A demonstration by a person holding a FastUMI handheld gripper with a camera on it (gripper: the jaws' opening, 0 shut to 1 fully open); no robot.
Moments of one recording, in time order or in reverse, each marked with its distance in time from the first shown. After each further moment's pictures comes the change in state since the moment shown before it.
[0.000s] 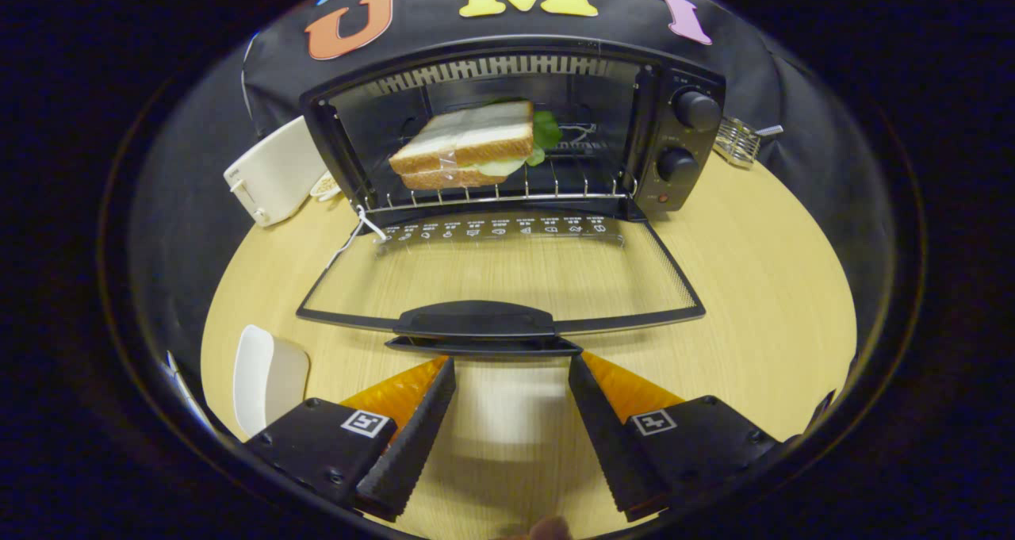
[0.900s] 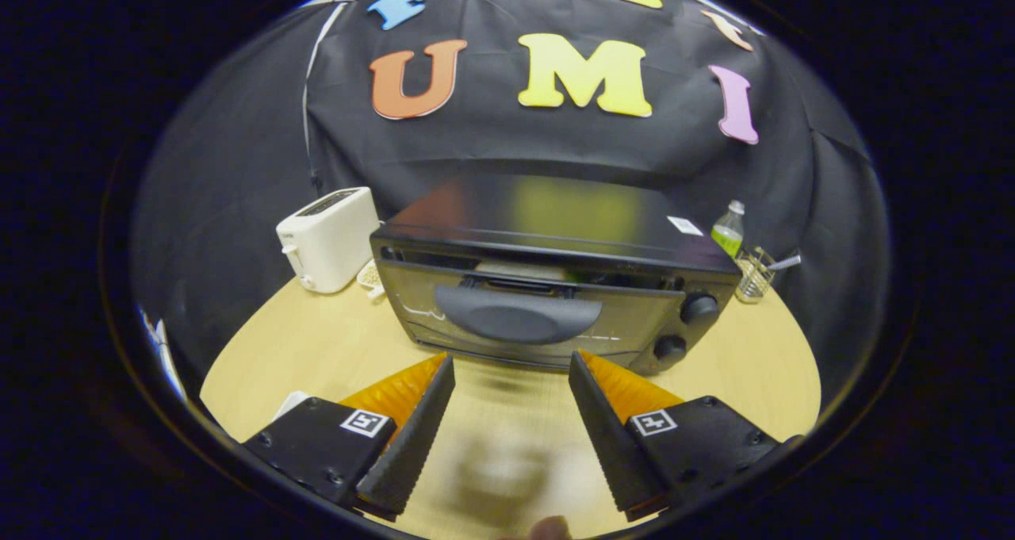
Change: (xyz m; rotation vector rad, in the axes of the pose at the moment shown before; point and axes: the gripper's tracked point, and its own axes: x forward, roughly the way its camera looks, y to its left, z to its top) arm -0.059 0.031 0.140 -0.213 -0.369 0.060
